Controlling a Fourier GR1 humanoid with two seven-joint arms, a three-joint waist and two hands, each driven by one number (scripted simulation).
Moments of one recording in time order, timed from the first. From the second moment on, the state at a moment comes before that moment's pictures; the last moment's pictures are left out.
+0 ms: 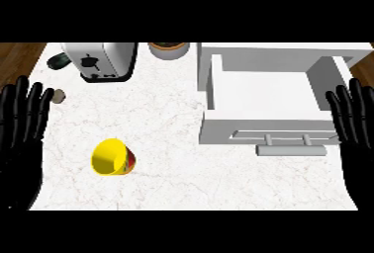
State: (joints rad) left arm 0.00 0.11 0.00 -2.10 -0.03 0.01 -0.02; right arm 0.00 -0.11 0.01 -2.10 -0.01 0.02 0.00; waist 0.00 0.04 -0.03
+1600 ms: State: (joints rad) left arm -0.08 0.26 0.14 -1.33 0.27 -0.55 -0.22; right arm -0.21 -0.18 -0.07 -1.90 -0.11 0.15 0.09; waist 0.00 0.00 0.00
